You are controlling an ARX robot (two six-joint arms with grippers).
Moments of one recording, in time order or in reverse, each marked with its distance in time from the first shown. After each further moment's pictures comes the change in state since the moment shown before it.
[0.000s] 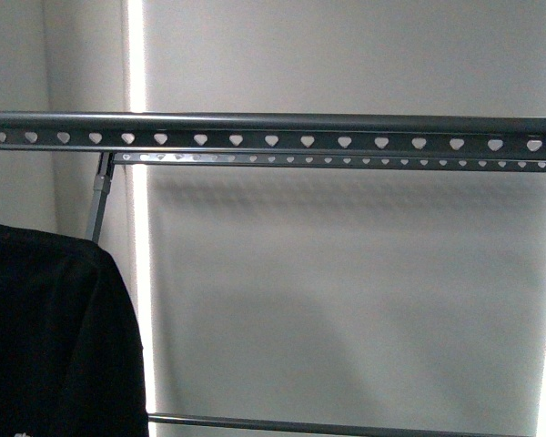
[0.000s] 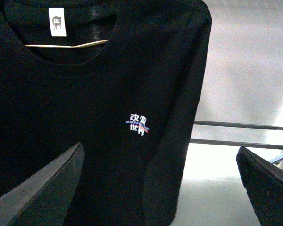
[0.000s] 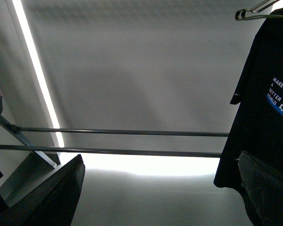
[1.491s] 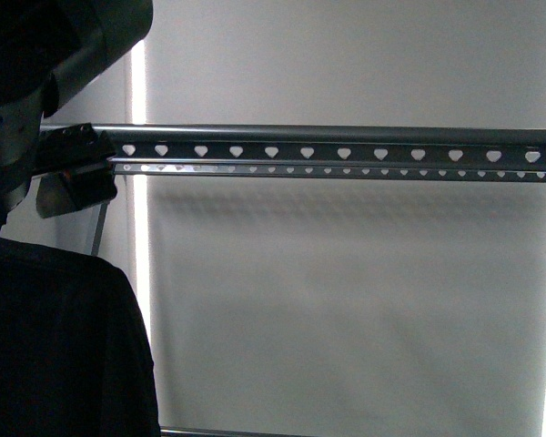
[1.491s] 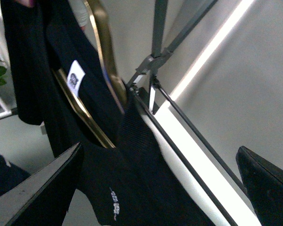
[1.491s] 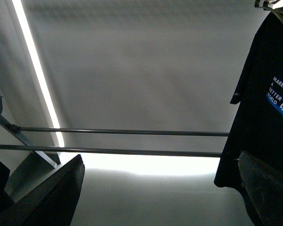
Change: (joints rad) left arm -0.367 1.521 1.341 -0.565 -0.951 -1.001; right arm 0.000 0.000 0.000 0.000 0.000 0.000
